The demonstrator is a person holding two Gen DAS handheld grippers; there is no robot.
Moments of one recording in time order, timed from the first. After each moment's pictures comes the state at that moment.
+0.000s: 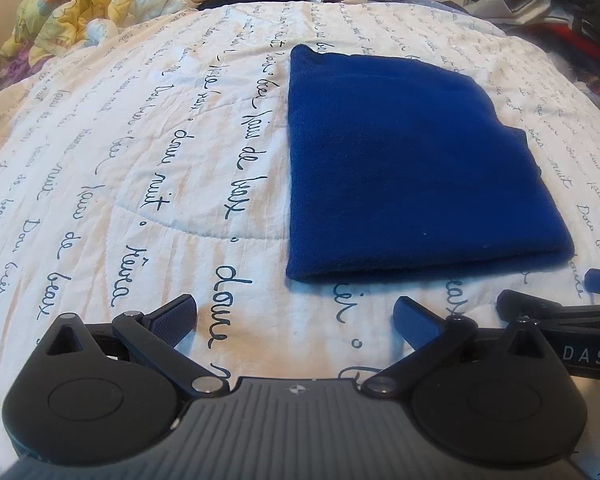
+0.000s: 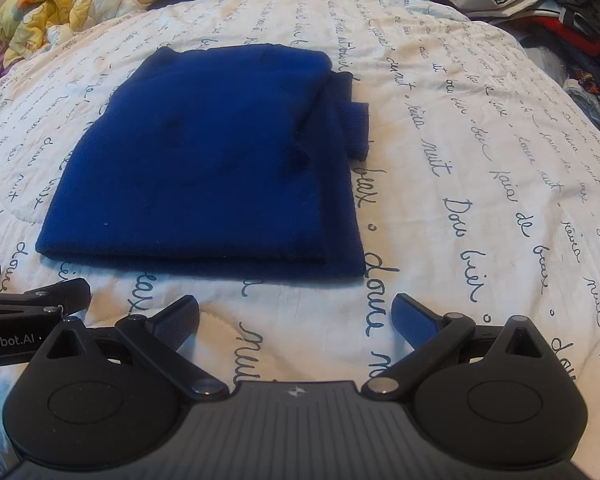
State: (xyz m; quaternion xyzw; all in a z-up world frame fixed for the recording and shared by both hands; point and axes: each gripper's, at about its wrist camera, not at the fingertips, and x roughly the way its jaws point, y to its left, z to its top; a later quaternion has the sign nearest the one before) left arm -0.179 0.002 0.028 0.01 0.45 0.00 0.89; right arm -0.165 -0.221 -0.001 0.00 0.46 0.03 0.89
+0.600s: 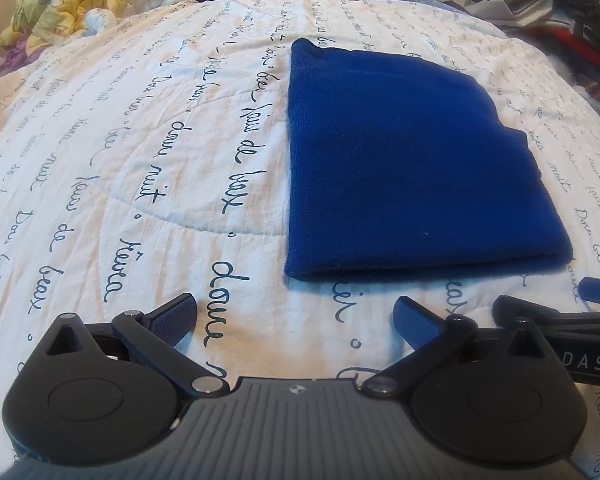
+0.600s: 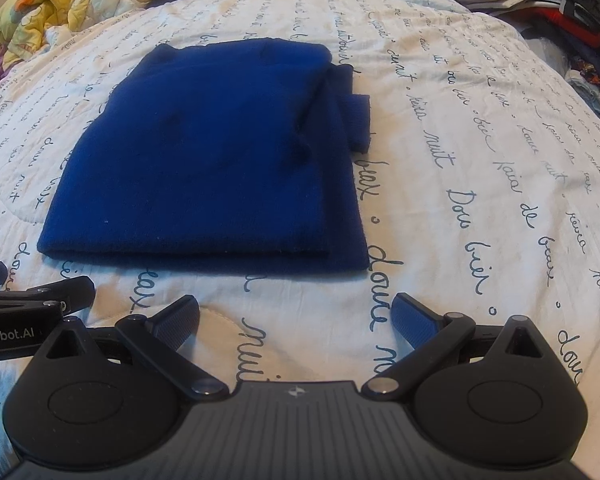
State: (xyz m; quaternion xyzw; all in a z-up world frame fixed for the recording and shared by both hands) left arm -0.174 0.005 0.024 0.00 0.46 0.00 0.89; right arm -0.164 -0.223 -0.004 0.01 0.46 0.03 0.89
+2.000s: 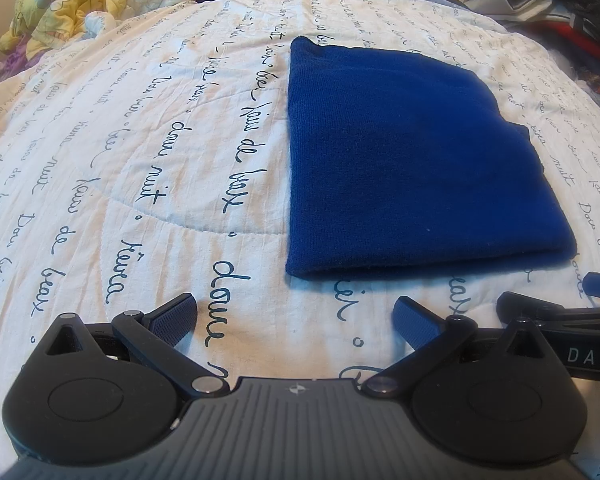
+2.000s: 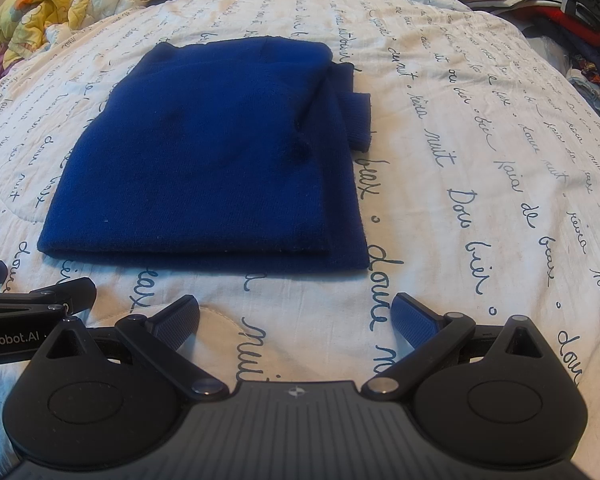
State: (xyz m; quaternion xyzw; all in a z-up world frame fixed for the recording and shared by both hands) left arm -0.174 0.002 0.023 0.01 0.46 0.00 0.89; right arm -0.163 -0.223 -0.005 0.01 0.46 0.04 0.88
